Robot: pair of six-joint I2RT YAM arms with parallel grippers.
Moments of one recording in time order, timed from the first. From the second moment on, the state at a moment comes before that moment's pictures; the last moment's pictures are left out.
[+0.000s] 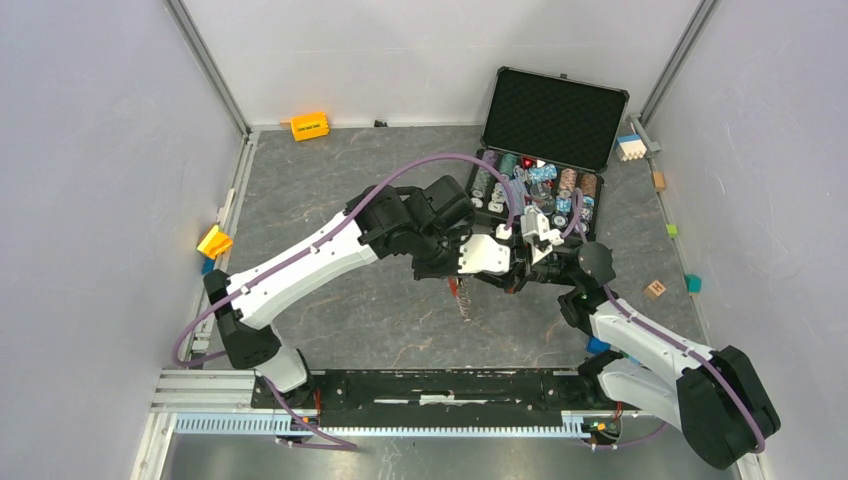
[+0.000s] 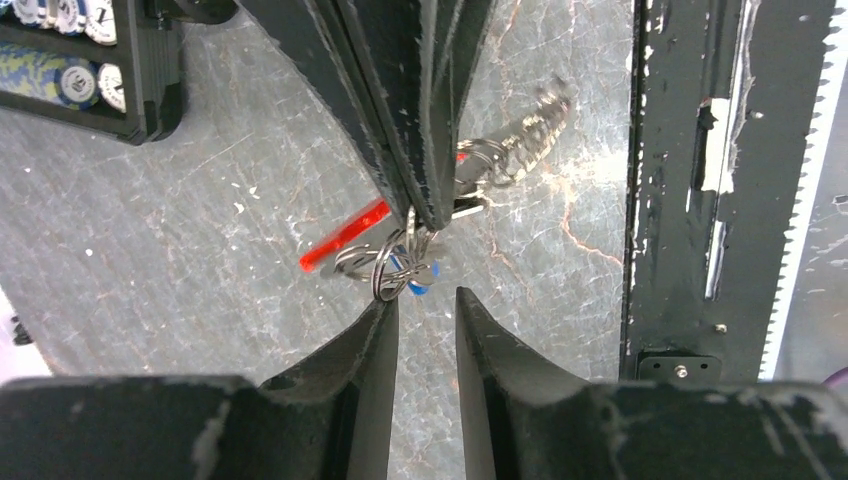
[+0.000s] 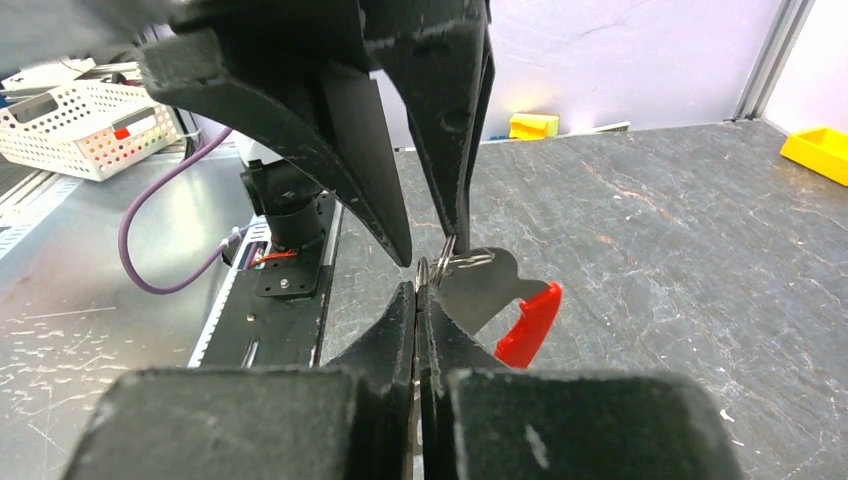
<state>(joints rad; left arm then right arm) -1.07 1.62 1.83 -1.29 0.12 0.64 0.50 1.03 0.38 0.98 -0.99 0.33</state>
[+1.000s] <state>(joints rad) -0.92 1.38 1.42 -0.90 0.52 0.59 0.46 1.02 0.38 1.09 -0.99 0.42</state>
